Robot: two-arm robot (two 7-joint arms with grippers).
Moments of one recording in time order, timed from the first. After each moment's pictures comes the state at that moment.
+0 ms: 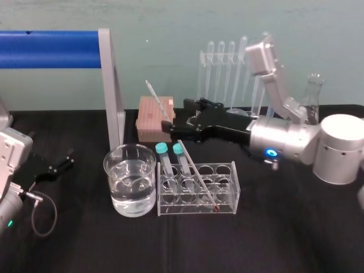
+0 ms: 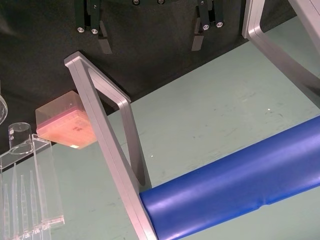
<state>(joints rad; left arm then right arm) -0.20 0.60 0.45 -1.41 -0.25 -0.12 0.03 0.54 0.50 -0.58 -1.48 0.61 0.28 0.53</state>
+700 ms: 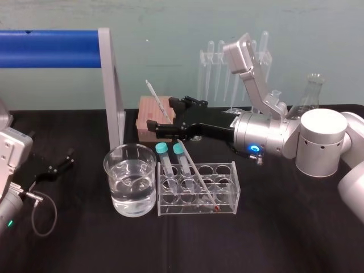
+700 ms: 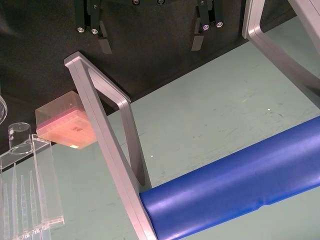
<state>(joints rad) -0.20 0.60 0.45 -1.41 -0.25 -0.12 0.03 0.61 0.44 -0.62 -1.39 0.58 0.26 0.55</state>
